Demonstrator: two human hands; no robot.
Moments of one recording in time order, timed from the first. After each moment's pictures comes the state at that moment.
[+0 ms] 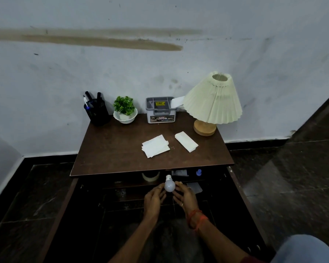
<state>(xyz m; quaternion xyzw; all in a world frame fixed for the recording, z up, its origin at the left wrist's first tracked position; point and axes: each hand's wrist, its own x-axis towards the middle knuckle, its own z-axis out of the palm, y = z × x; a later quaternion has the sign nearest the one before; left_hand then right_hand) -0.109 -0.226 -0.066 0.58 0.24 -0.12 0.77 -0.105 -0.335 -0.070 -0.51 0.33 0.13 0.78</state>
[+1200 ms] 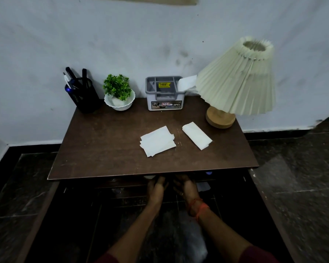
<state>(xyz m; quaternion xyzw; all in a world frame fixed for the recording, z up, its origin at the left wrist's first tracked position) -0.017 -0.240 -0.148 0.53 0.30 -0.08 0.79 -0.021 -0.332 -0.132 -0.50 0.36 0.12 0.78</state>
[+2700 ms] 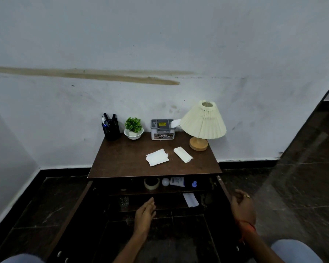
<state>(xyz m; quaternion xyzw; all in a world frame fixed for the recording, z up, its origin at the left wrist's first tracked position) -0.177 -0.191 -0.045 0.61 0.22 -0.09 0.75 -0.197 -0.497 -0.011 -0.82 0.33 -0.16 0.45</state>
